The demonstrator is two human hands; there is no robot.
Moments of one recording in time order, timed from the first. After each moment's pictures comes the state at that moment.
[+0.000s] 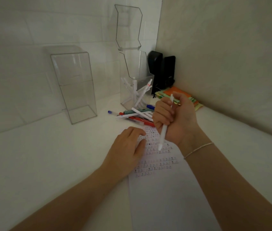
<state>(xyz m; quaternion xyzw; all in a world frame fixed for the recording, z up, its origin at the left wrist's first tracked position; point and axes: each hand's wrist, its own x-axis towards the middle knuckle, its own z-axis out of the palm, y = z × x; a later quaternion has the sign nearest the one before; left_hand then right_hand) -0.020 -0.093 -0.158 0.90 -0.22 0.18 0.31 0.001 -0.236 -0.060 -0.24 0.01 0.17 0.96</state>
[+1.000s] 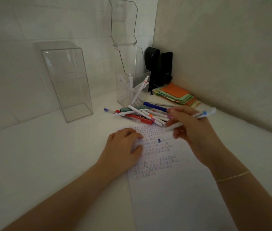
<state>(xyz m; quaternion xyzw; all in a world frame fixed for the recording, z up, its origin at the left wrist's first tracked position) -0.017 -0.090 -0.160 0.94 -0.20 0.11 0.24 -0.040 -0.274 -0.069 -0.71 0.04 -0.04 0.71</state>
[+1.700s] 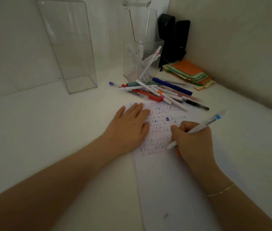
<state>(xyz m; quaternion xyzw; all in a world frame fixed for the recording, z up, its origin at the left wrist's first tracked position) -0.020 -0.094 -0.162 0.97 -0.22 0.04 0.11 -0.066 -0.253 -0.141 -0.83 0.12 -0.12 0.53</state>
